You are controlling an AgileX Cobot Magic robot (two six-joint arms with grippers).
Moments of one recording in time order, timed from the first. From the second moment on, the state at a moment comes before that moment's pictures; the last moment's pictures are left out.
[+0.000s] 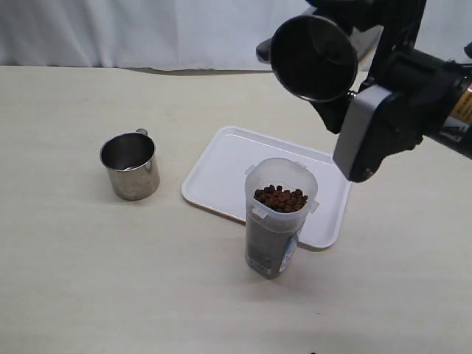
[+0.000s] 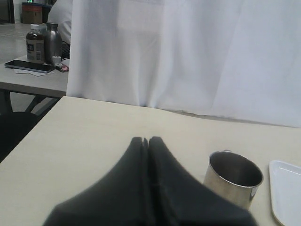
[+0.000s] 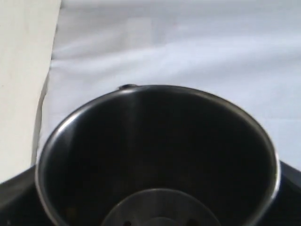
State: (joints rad) left arm 0.01 0.00 0.00 0.04 0.16 -0.15; right arm 0.45 1.28 -0.58 -0.66 -0.71 -0.99
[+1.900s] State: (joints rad) left arm 0.01 0.00 0.00 0.04 0.16 -0.15; right arm 0.33 1.39 -0.58 0.10 -0.54 -0.20
